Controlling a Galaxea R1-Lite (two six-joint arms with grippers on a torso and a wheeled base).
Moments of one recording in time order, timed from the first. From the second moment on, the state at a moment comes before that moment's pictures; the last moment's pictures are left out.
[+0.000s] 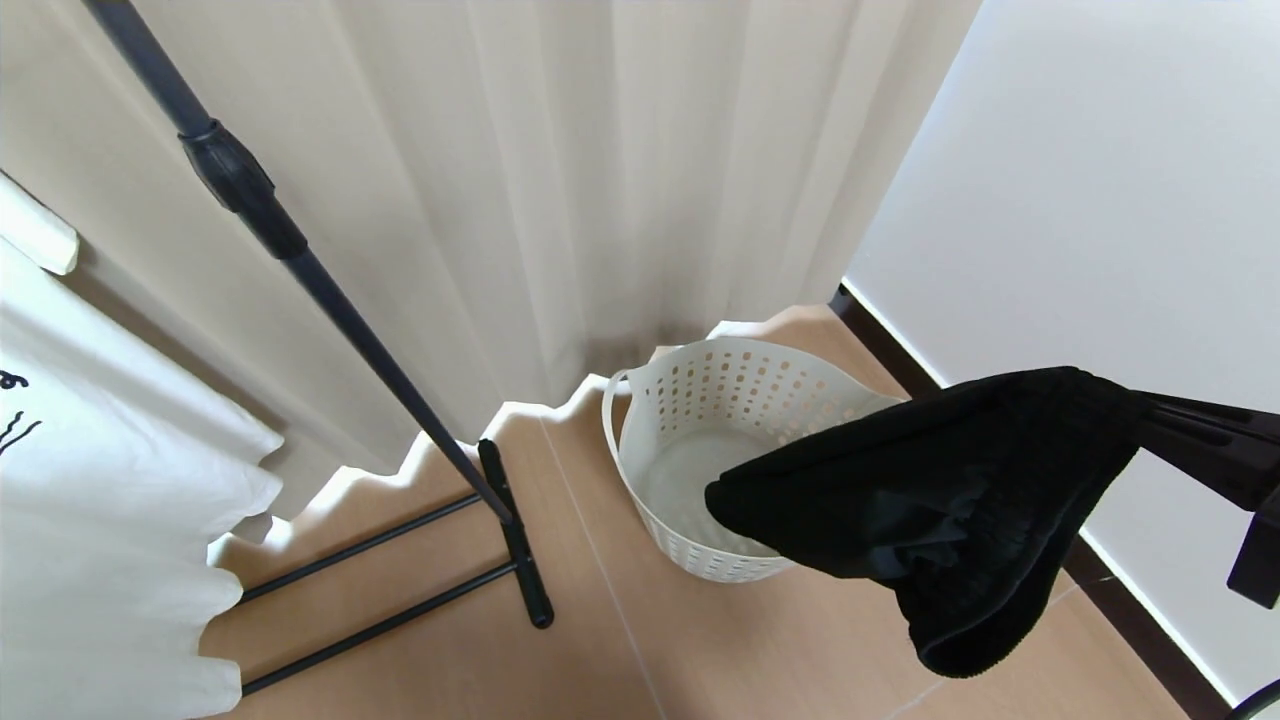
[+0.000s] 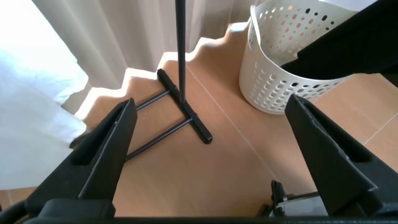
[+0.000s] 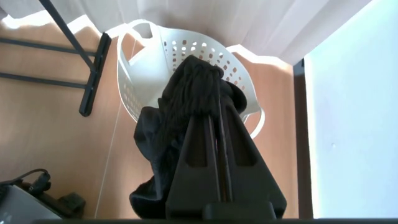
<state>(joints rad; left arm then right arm) -0.01 0.00 0.00 0.00 -0.15 0.03 0.50 1.01 -0.64 -0.20 -0.12 -0.28</state>
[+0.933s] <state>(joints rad) -0.01 0.00 0.00 0.00 -0.15 0.03 0.50 1.00 -0.63 -0.21 -0.12 -0.28</state>
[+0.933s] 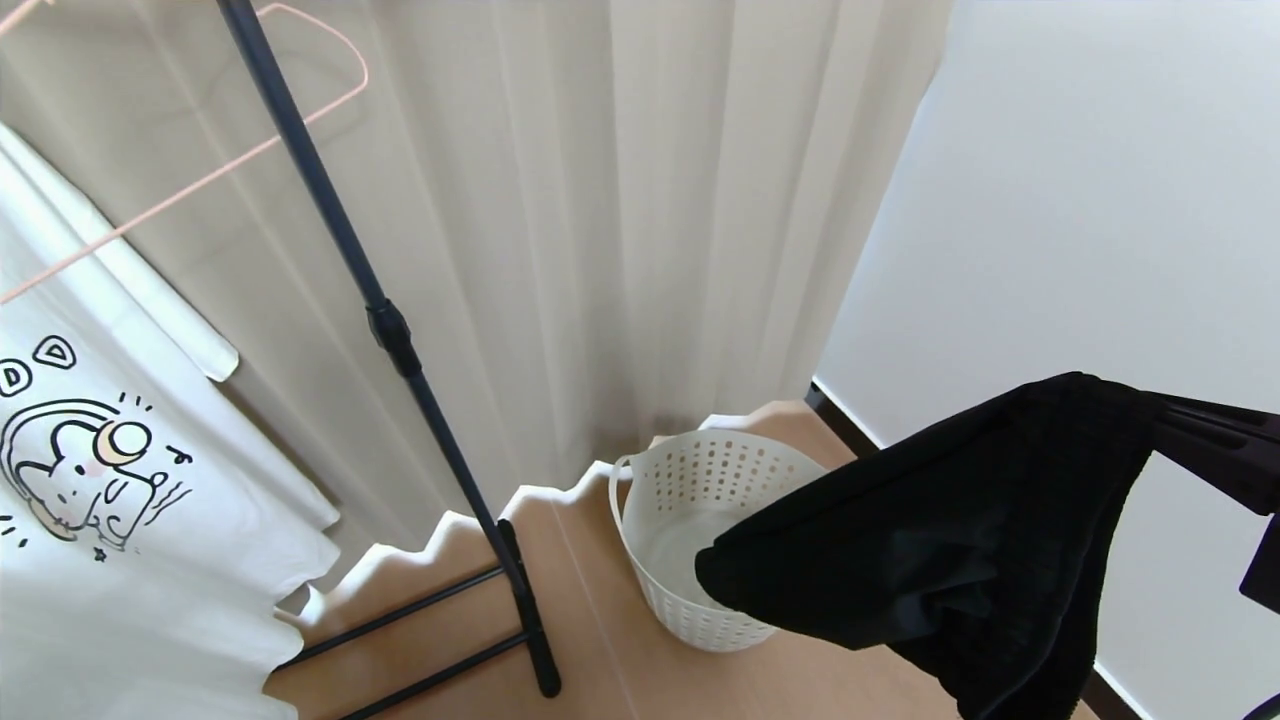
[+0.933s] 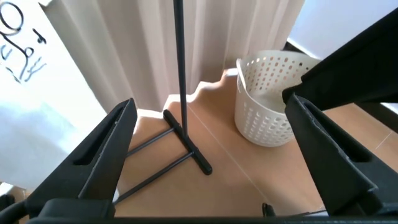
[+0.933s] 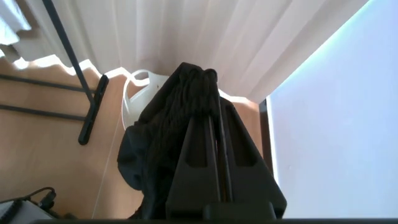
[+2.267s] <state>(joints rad) -0.01 0.00 0.00 0.00 -0.15 0.03 0.50 1.00 -0.63 -0.21 -0.12 -0.28</state>
